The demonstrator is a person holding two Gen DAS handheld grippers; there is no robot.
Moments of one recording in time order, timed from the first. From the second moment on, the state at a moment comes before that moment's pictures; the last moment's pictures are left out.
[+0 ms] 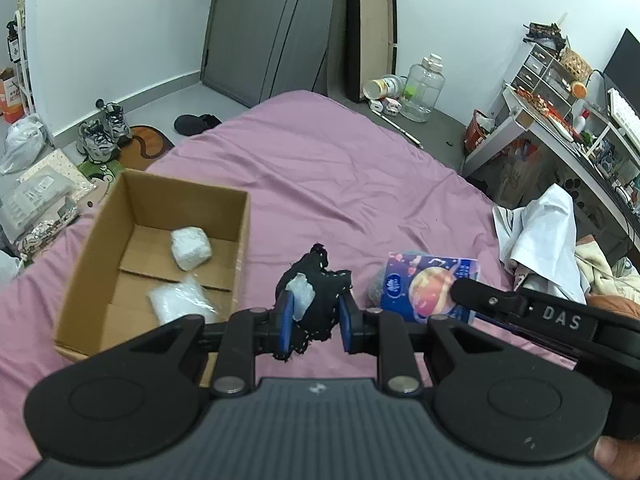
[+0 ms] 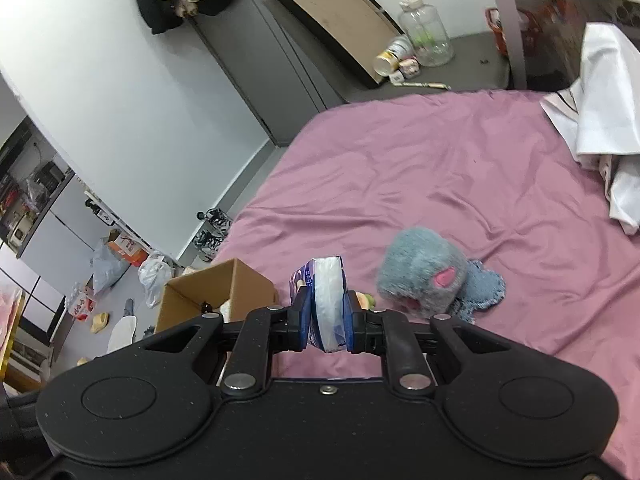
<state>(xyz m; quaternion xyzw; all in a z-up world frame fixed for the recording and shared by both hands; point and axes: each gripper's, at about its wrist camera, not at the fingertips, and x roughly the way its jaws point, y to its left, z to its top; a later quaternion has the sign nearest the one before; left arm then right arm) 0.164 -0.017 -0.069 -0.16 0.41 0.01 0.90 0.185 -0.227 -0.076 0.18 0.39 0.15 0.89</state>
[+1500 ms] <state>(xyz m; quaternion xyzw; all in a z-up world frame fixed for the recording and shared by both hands) 0.209 0.139 -0.129 -0.19 0.41 0.01 0.89 0.190 -0.096 -0.062 0.17 0.35 0.19 0.90</state>
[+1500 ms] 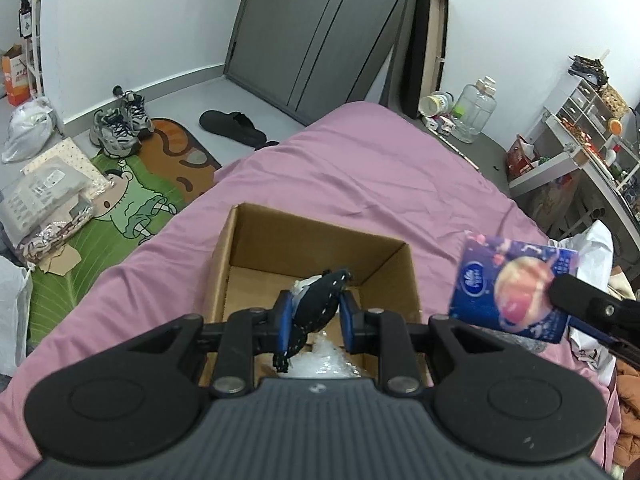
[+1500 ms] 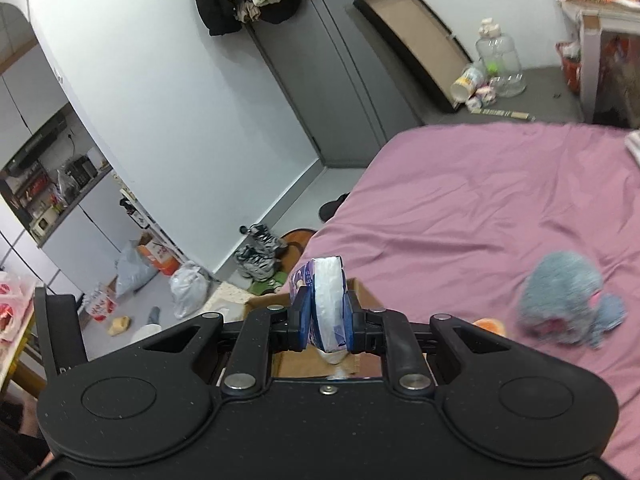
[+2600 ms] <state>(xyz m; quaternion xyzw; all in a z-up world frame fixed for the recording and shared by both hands) 0.198 0.166 -0.106 -0.18 0.37 0.06 0.91 0.219 -0.047 -0.111 0.25 0.40 0.25 0.84</state>
